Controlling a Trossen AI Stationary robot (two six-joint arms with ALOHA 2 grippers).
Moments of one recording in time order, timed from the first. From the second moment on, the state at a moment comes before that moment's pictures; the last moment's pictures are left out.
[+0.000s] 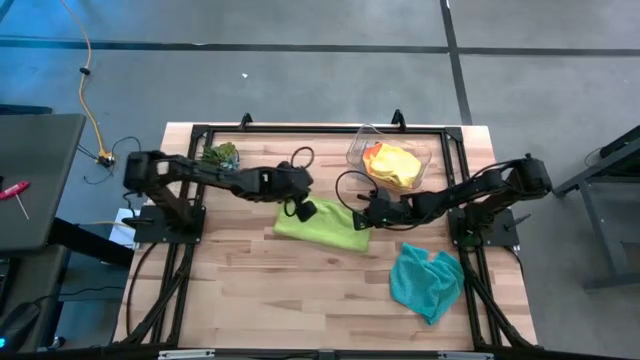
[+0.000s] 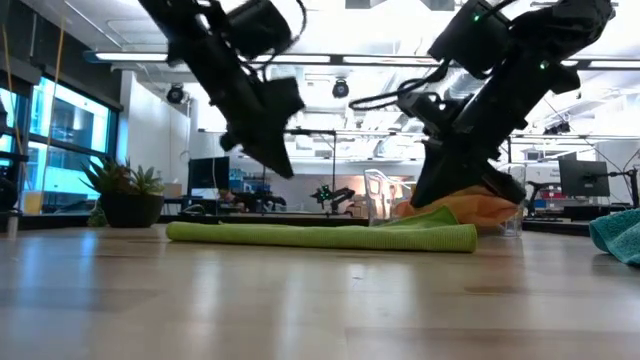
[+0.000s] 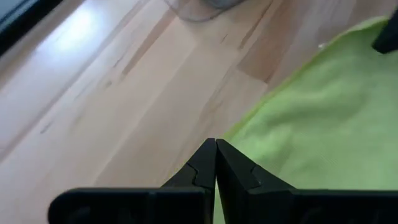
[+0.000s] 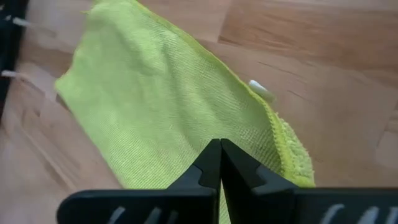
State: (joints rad) left arm 0.23 1.64 0.94 -0.19 -0.30 -0.31; right arm 0.07 1.51 0.63 0.02 0.23 1.26
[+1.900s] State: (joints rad) left arm -0.20 1.44 0.52 -0.30 -0.28 -1.00; right arm 0.09 1.41 0.63 -0.03 0.00 1.28
